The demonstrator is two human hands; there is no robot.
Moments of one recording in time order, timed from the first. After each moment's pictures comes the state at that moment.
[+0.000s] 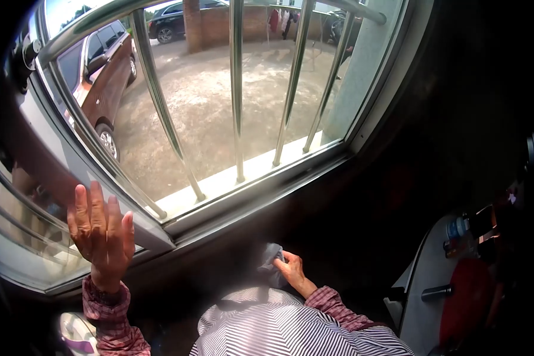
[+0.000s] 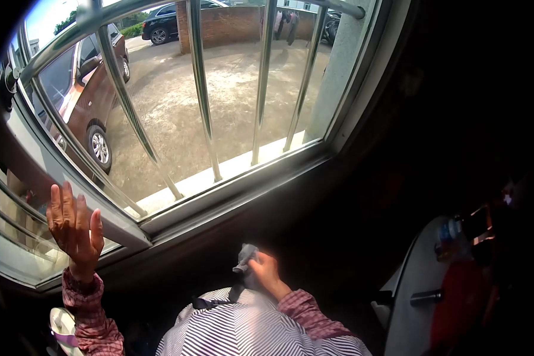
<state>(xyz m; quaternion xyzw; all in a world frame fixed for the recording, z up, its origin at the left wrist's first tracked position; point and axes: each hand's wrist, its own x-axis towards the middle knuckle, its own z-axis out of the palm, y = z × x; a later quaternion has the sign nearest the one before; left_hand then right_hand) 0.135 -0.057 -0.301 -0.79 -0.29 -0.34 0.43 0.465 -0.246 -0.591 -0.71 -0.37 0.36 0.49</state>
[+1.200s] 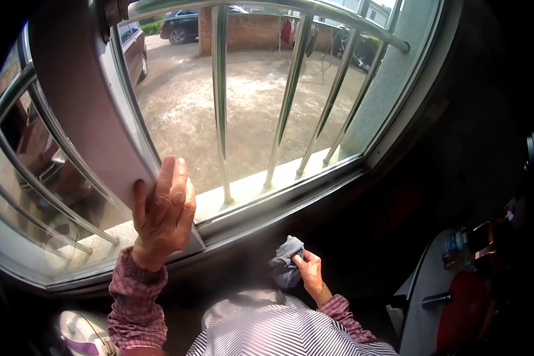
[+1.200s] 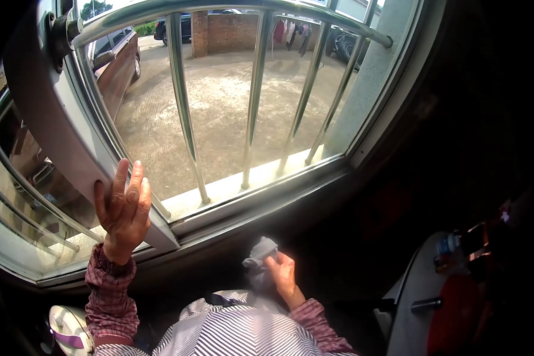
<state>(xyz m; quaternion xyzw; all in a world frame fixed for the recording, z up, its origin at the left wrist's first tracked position) 0.155 -0.016 -0.310 -0.79 -0.23 -0.39 0.42 0.419 -0.220 -0.520 -0.61 -0.30 0.41 0.61</state>
